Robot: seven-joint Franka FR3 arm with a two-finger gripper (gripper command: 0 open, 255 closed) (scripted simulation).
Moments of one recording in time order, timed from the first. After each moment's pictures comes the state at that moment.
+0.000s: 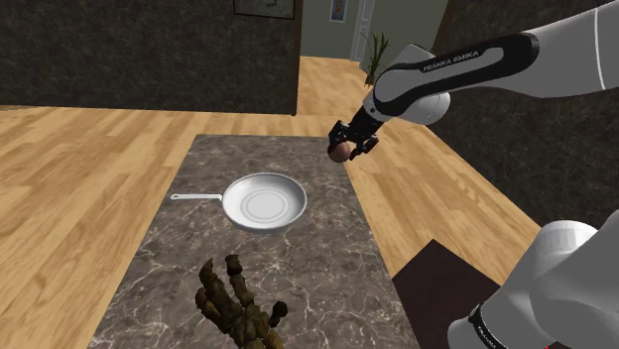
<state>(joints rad) 0.17 -0.23 -0.22 -2.39 0.33 2.49 0.22</state>
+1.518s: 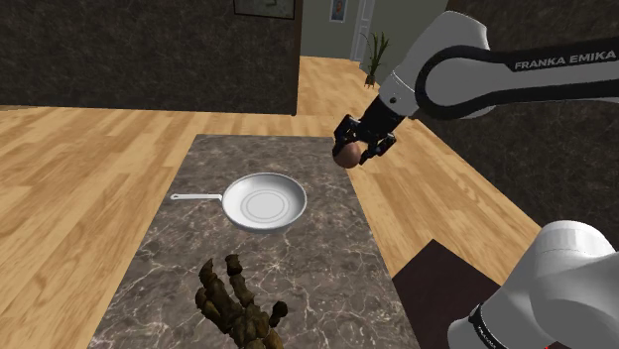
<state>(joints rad) 0.17 -0.60 -0.04 -2.55 0.23 2.33 0.52</state>
